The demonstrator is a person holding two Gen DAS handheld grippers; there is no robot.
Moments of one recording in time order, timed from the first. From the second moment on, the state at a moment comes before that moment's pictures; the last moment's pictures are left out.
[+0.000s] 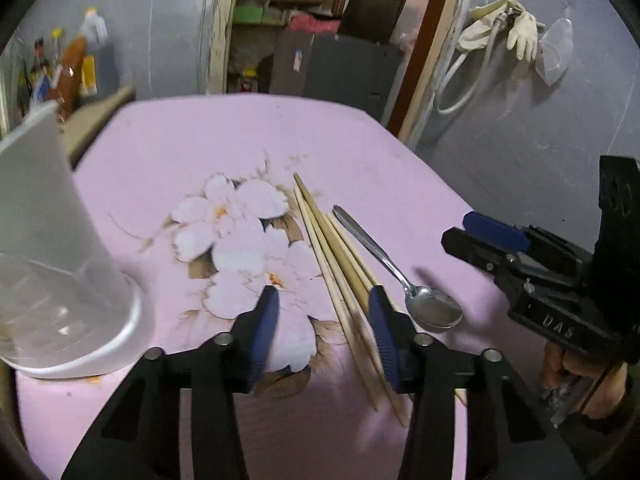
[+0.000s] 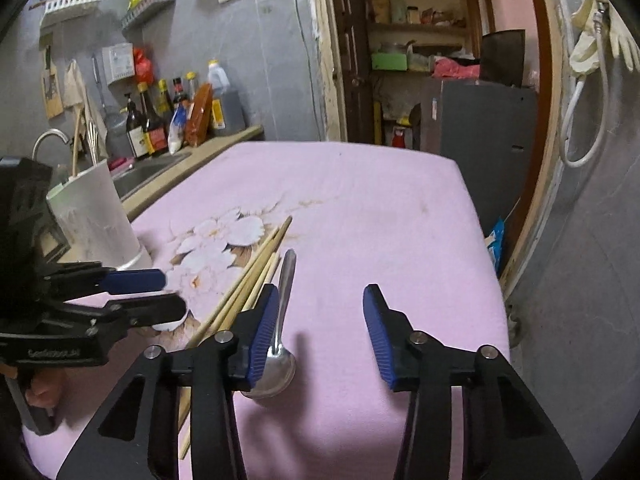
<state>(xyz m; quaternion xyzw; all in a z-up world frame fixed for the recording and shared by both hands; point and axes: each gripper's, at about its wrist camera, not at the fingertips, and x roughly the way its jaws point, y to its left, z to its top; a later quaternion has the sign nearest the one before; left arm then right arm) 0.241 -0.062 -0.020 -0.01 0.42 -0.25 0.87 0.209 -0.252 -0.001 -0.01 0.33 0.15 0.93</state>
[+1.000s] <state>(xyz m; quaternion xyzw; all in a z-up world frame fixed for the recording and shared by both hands) 0.283 -0.067 -0.029 -0.02 0.48 -0.23 0.85 0.235 -0.223 -0.027 -0.05 0.42 0.18 0.89</state>
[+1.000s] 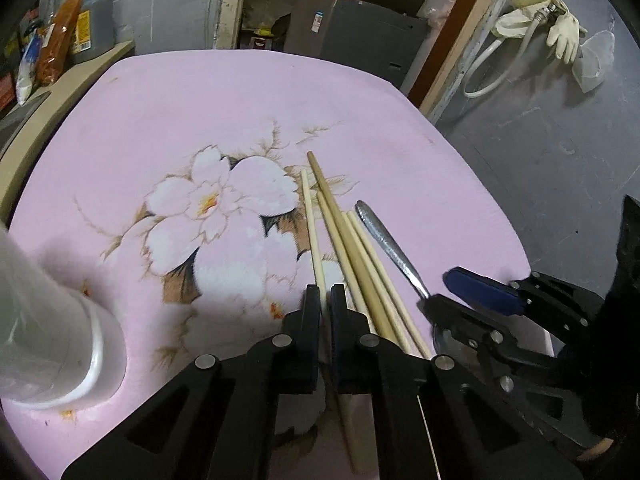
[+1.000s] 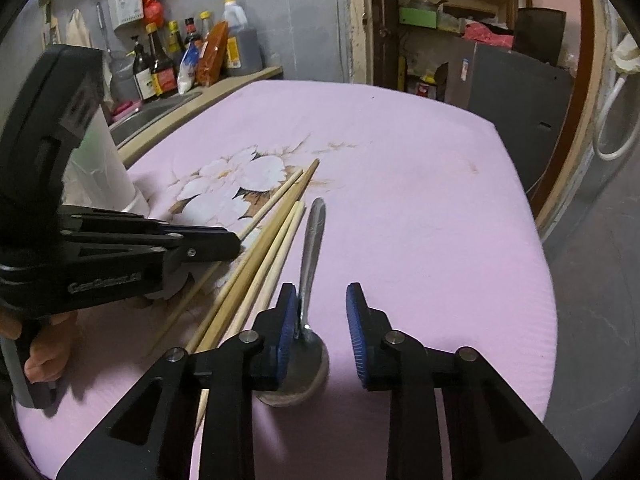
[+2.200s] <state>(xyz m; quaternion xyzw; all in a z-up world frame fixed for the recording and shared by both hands) 0.195 -0.047 0.012 -0.04 0.34 -0.20 0.92 0.186 -0.220 0.012 -0.02 0.30 0.19 0.94</state>
